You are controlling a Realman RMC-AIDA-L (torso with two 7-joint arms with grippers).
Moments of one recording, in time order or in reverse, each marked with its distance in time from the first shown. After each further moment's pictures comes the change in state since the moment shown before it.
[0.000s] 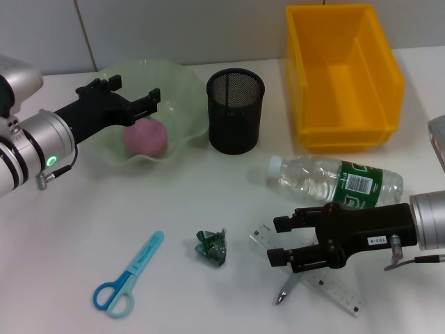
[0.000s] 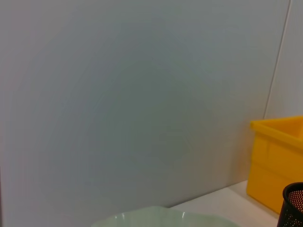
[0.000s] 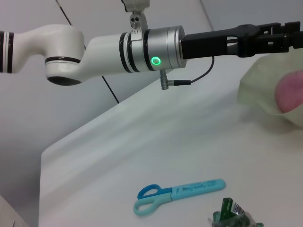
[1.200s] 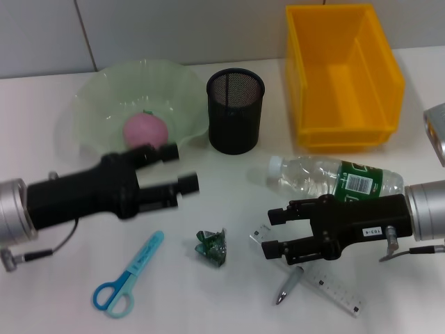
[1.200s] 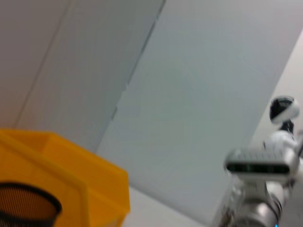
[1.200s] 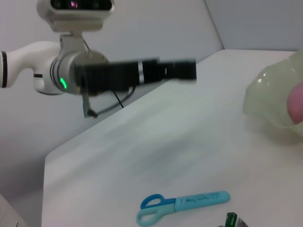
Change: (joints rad) left arm 0.204 0.075 -0.003 0.167 0.263 0.805 -0.364; right arm 0.023 0.000 0.000 -0.006 0.008 -0.008 0.010
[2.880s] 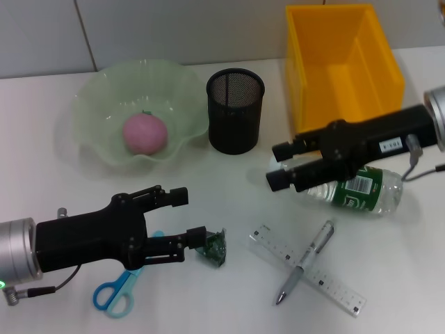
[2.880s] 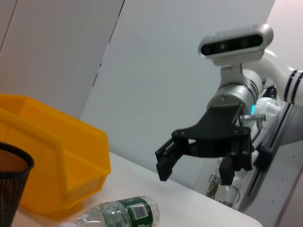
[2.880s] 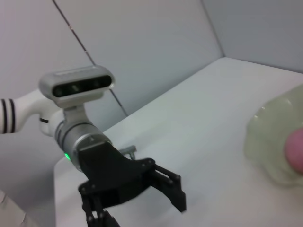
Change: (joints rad) left arm 0.047 -0.022 0.016 0.000 0.090 0.031 0.084; right arm 0.099 -0.011 -0.011 -0.426 -0.006 -0.200 0.461
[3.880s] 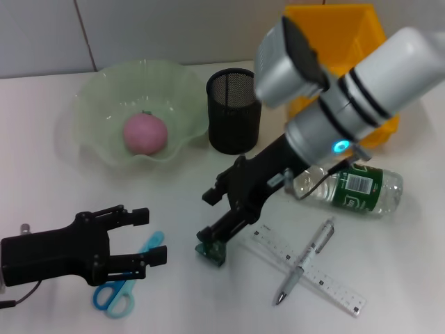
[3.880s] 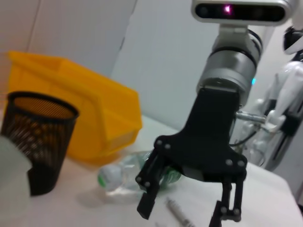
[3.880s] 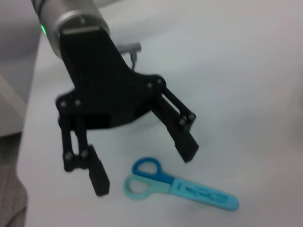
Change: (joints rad) left arm 0.032 0.067 -0.011 -0.006 0.073 -0.034 0.004; right arm 0.256 0.030 -0.464 0.235 -0.093 0.354 -0.036
